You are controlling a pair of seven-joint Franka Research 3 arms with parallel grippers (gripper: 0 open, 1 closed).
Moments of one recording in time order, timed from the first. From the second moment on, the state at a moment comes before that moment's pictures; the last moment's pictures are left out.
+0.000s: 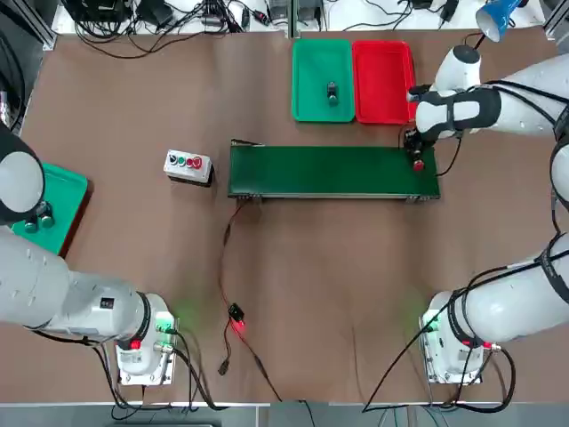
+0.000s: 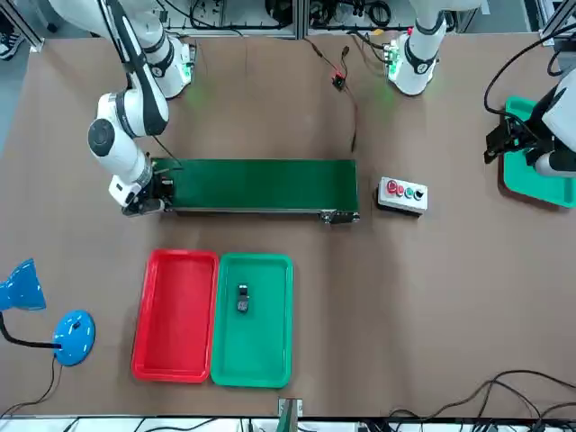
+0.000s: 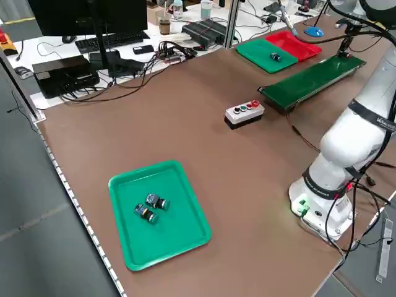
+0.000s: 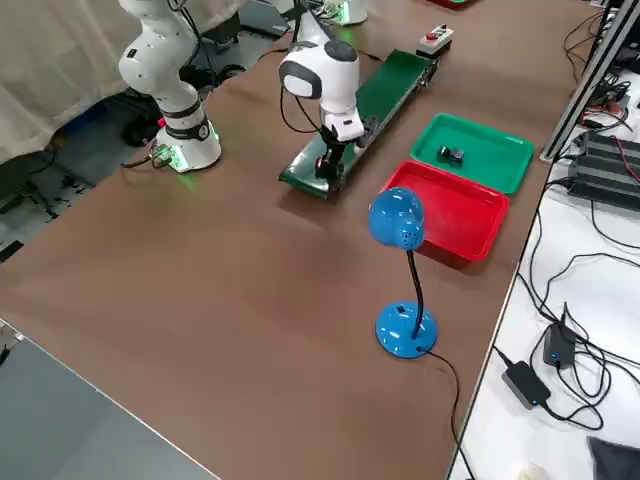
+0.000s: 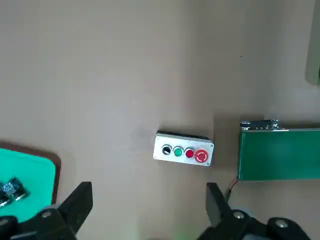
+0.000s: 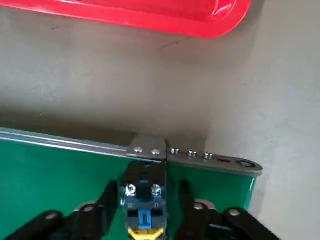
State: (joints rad) left arm -0.08 0.04 0.01 -1.48 -0.02 1.50 -0.02; right arm 0.24 0.10 -0.09 -2.47 0.06 2.52 -0.03
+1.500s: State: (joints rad) left arm -0.08 0.04 0.01 -1.48 -0.02 1.50 -0.02; right arm 0.52 0.71 -0.08 -1.64 0.16 2.71 0.59
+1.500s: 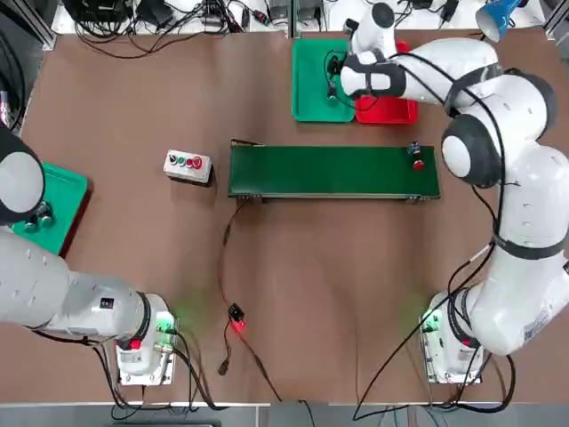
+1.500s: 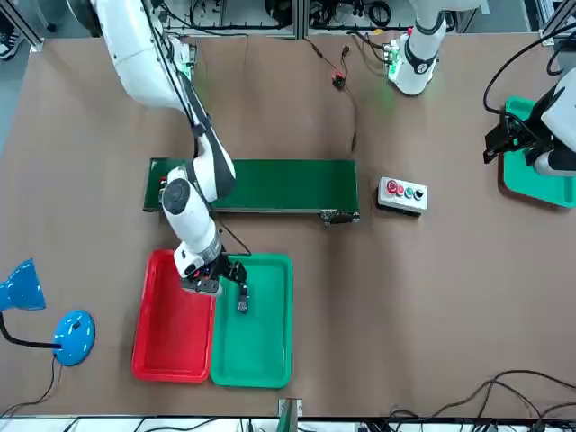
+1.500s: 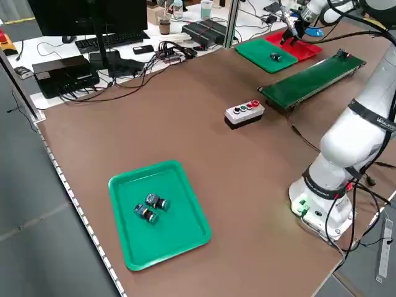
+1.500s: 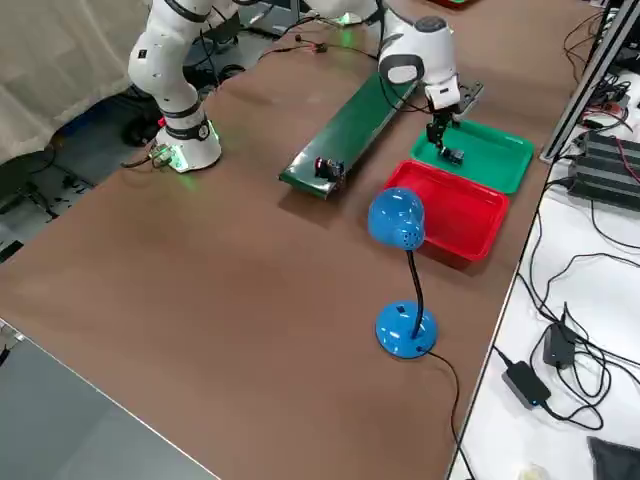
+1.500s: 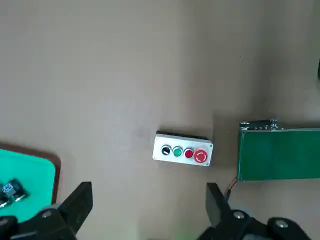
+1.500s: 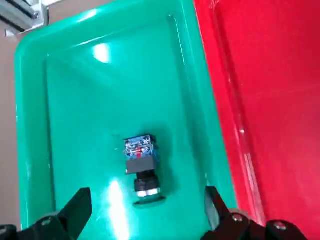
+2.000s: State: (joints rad) left arm -0.08 0.04 0.01 -1.48 -0.02 1.50 -0.02; right arm 0.56 0.82 -0.08 -1.60 0.16 2.86 0.67
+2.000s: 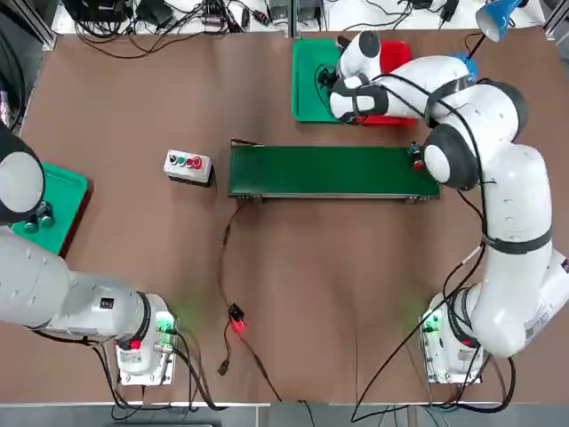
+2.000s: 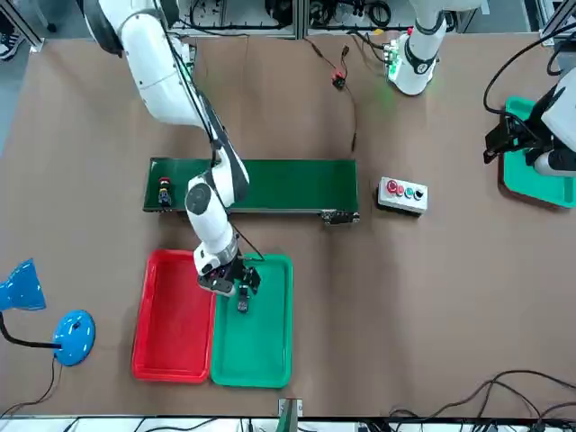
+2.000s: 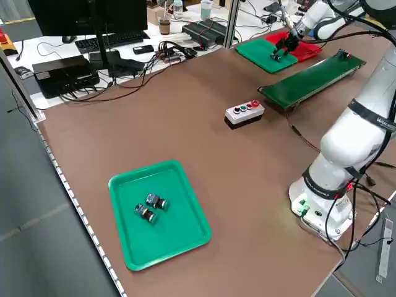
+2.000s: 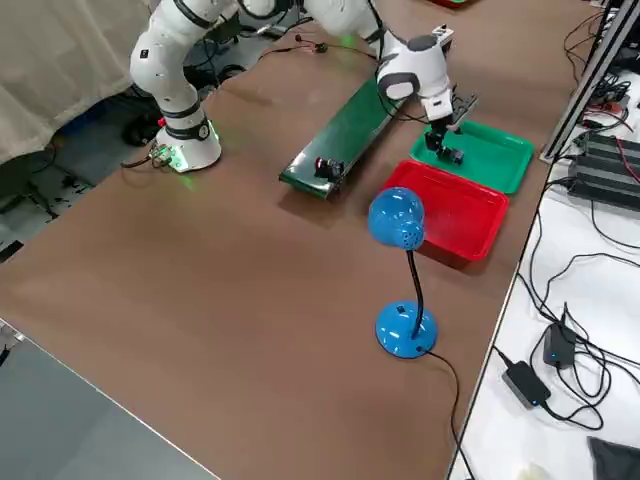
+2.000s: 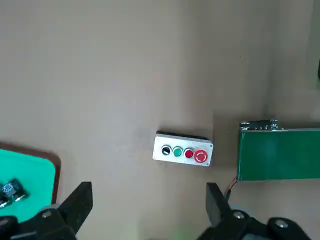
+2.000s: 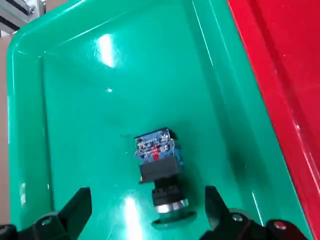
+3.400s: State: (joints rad) left arm -0.08 0.04 0.01 -1.48 -0.02 1.50 -0.02; right arm 0.56 0.90 -0.10 -1.51 0.06 2.86 0.66
